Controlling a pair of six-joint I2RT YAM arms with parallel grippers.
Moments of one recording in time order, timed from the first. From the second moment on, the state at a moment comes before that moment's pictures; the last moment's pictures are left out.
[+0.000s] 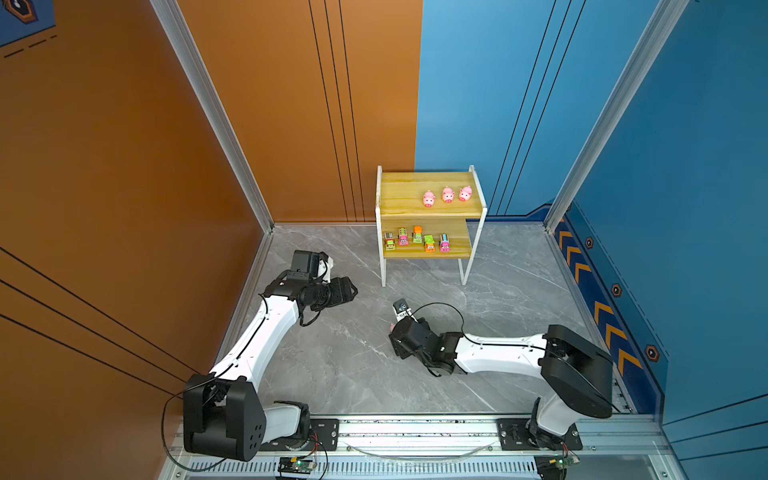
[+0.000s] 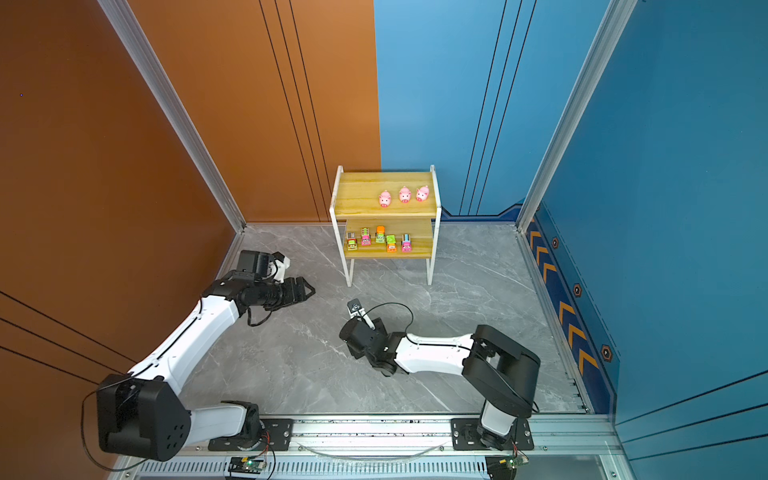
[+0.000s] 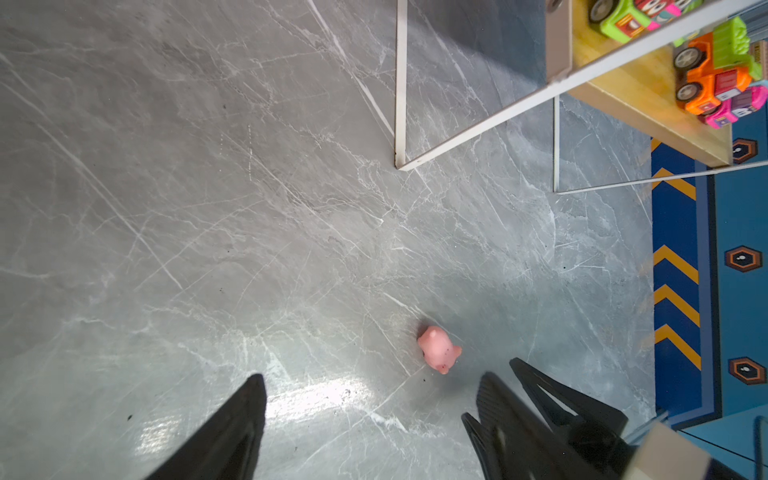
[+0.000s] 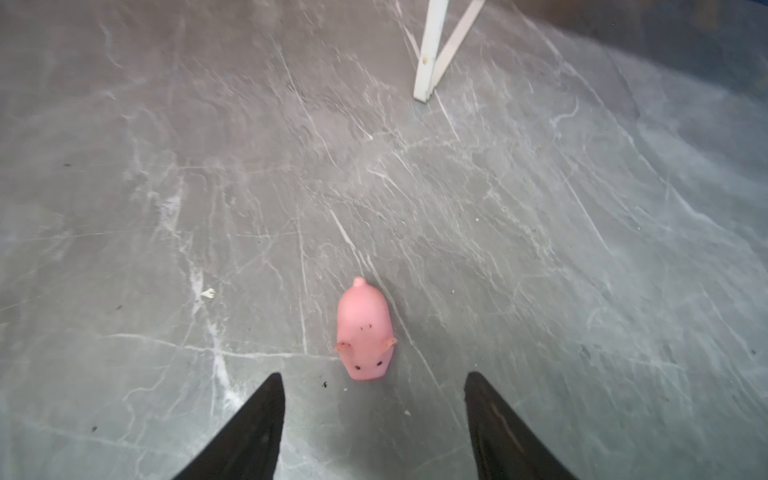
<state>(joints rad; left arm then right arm) -0.12 1.29 1.01 -0.67 0.34 -0.39 1.09 1.63 0.84 0.03 0.40 0.39</state>
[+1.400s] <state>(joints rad) -0.12 1.29 1.01 -0.67 0.35 -0.39 1.00 1.85 0.72 0.55 0.22 0.21</state>
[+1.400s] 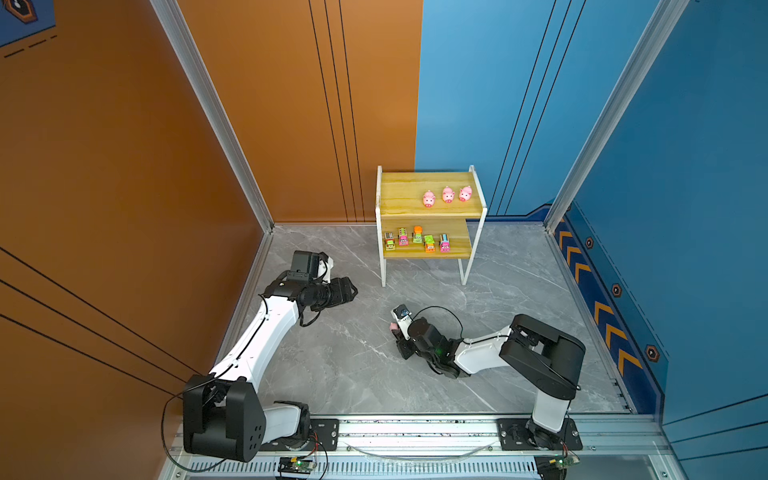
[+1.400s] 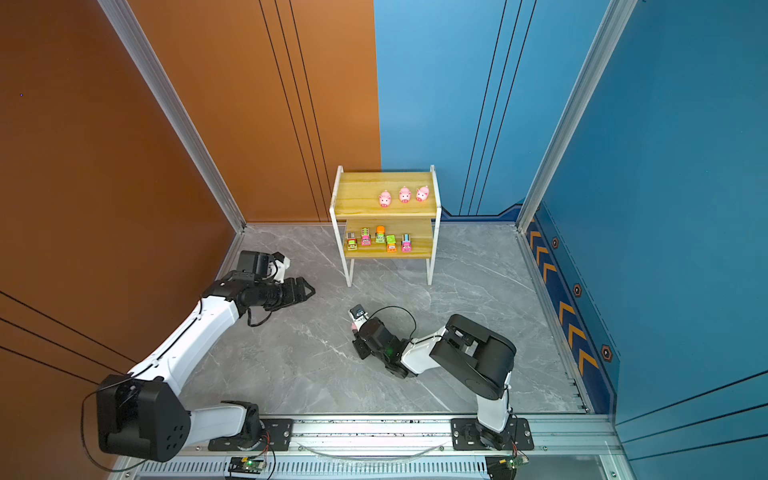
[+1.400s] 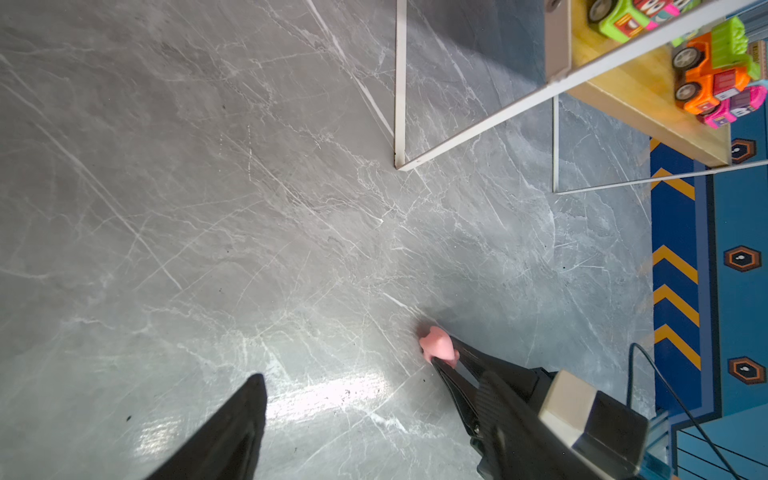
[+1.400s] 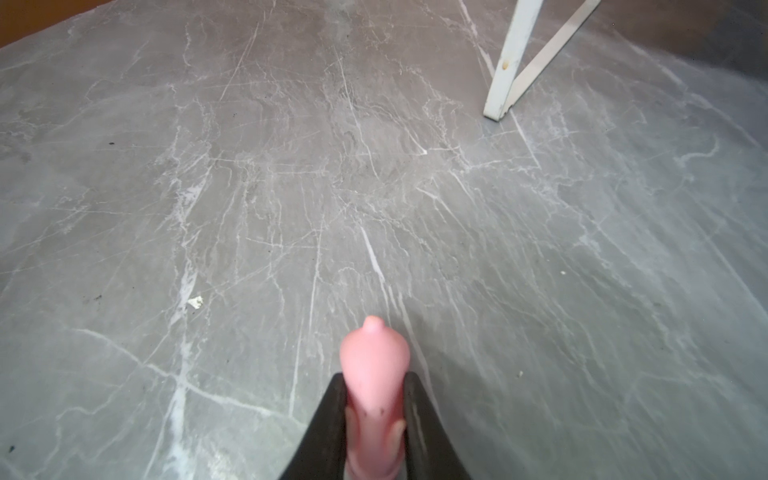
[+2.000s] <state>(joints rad) -0.14 1.27 1.00 -0.66 0.35 -0.39 0.94 1.39 1.32 -0.14 0.31 0.15</state>
